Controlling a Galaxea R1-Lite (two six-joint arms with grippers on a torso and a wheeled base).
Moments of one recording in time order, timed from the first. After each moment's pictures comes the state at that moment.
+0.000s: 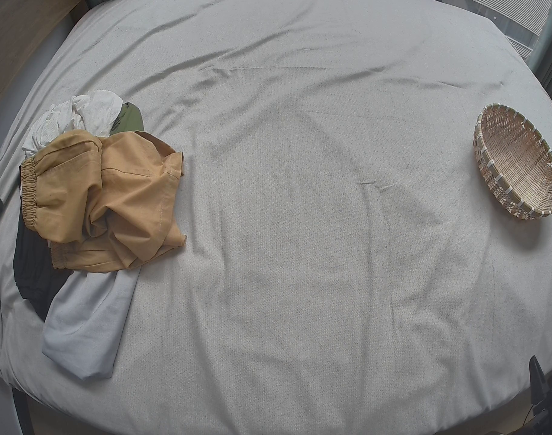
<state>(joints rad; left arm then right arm) 0.20 0.76 -0.57 -0.24 -0.22 -0.28 -0.01 0.02 -0.02 0.00 -0.02 0.01</state>
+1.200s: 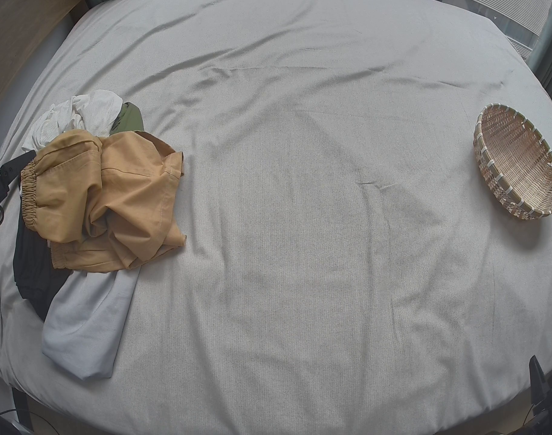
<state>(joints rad) 0.56 1.52 -0.78 -0.79 -0.76 -0.38 -0.01 0.02 -0.02 0.00 -0.02 0.02</state>
